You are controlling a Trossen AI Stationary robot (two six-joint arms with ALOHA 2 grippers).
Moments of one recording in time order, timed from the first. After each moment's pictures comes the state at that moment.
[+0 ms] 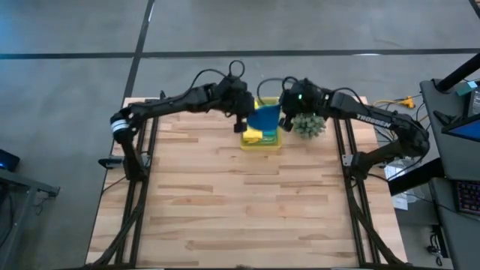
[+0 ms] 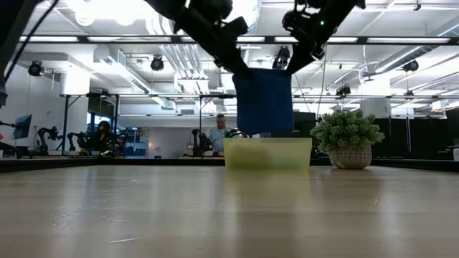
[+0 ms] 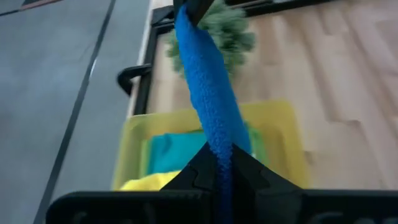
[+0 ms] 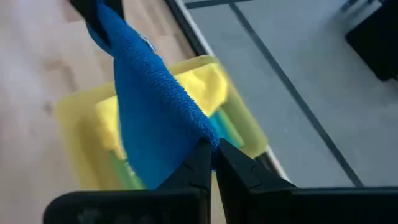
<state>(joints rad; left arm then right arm) 0.41 1.76 1.60 -0.46 0.13 0.44 -0.44 1.34 1.22 -0.65 0.20 -0.16</state>
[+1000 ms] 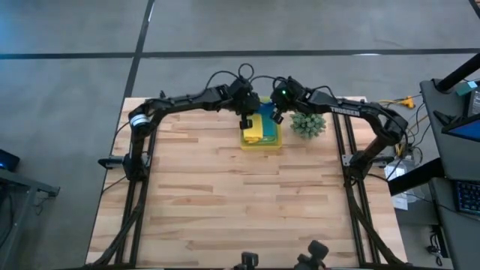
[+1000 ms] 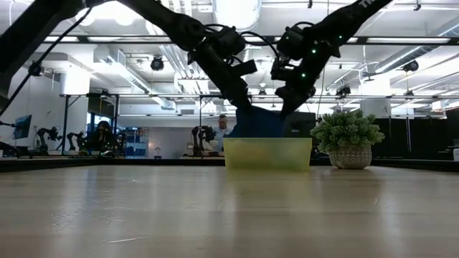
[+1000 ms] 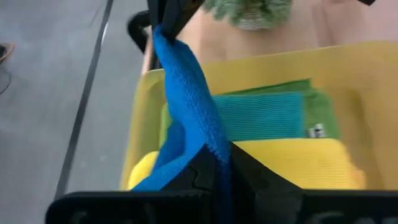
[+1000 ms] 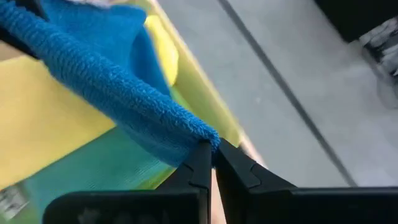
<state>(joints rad) 0.47 1.98 1.66 -0.42 0.06 0.50 -0.64 1.61 1.14 -0.37 0.27 -0.24</state>
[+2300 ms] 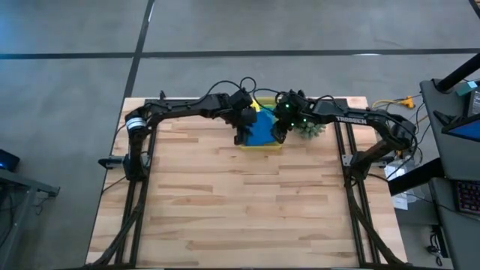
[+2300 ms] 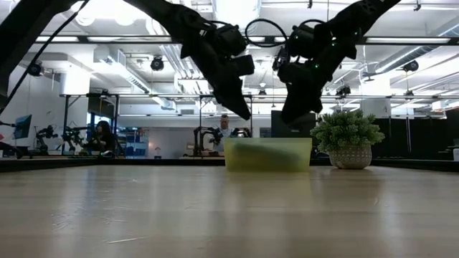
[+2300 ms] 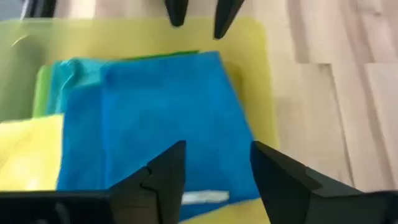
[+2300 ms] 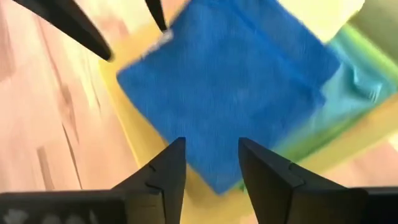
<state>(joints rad) 0.40 1.93 1.59 -0.57 0.23 0.34 -0.52 1.51 0.99 -0.42 -0.21 0.06</state>
